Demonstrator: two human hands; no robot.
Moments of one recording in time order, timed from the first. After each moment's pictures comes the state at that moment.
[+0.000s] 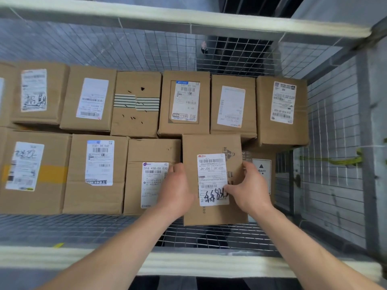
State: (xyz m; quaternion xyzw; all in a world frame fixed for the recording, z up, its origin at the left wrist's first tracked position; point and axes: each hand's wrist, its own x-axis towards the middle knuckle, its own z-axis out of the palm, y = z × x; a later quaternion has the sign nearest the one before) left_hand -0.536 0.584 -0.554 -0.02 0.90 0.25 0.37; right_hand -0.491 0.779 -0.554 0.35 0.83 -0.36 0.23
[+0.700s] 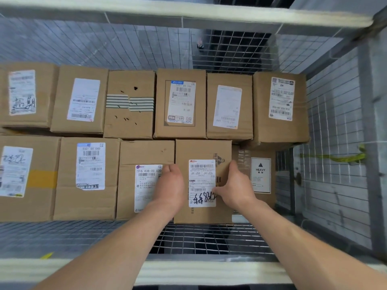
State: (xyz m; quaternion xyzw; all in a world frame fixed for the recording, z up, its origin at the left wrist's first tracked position) left_hand -0.543 0.586 -0.578 0.01 0.92 0.13 0.37; right_hand -0.503 0.766 -0.588 0.30 0.84 -0.29 0.34
